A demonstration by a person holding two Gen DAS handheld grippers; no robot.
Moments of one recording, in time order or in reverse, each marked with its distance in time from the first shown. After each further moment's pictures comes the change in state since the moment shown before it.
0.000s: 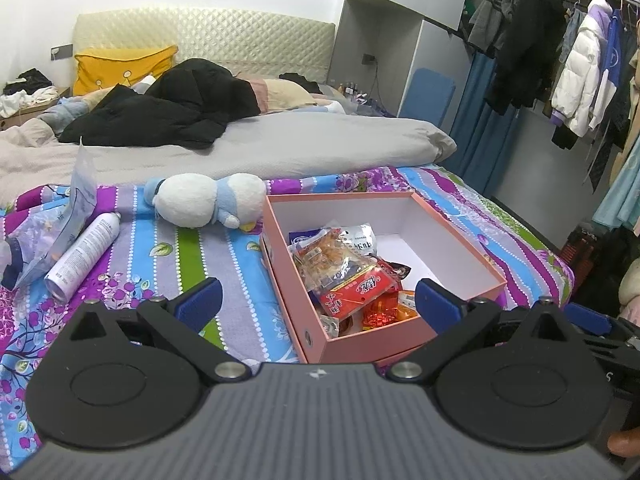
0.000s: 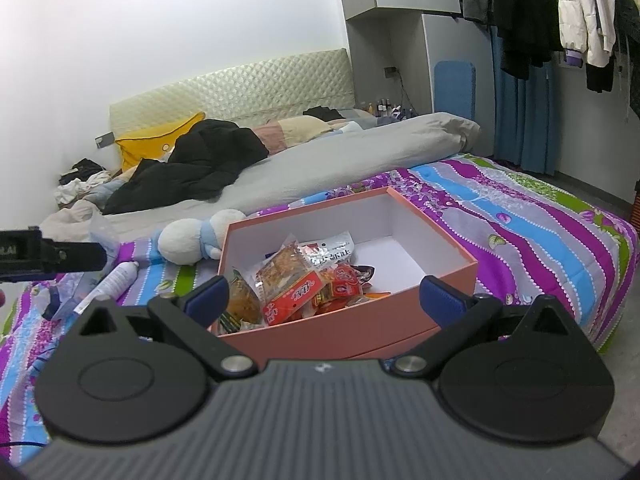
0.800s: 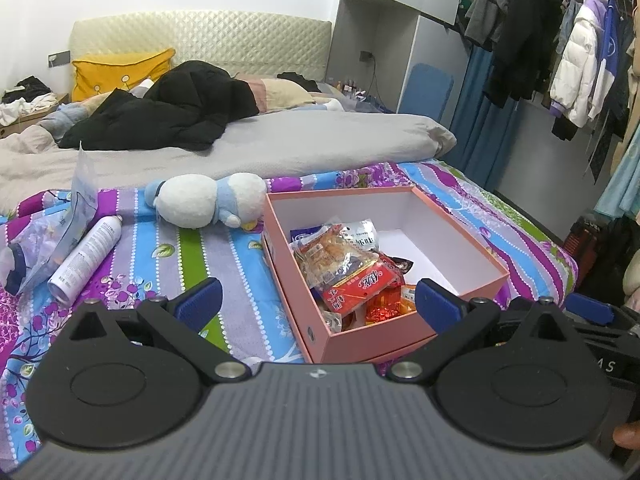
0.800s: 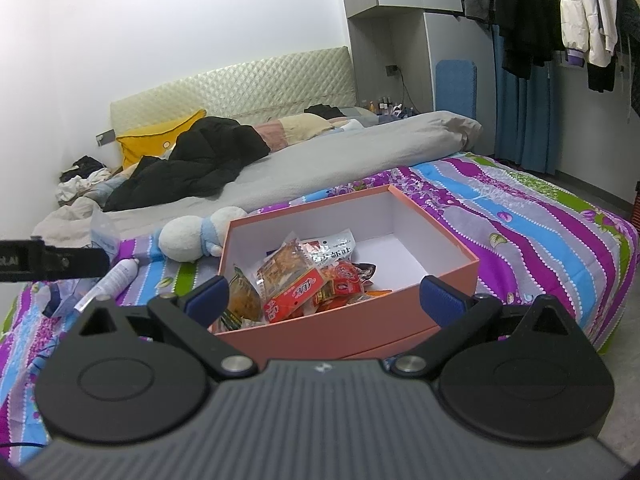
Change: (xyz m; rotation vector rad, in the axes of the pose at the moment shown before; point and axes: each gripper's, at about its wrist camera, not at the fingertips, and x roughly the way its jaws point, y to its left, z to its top) left arm 0.000 -0.004 -0.004 0.029 0.004 0.011; right arm 0.000 0.002 0.001 -0.005 0.006 -0.001
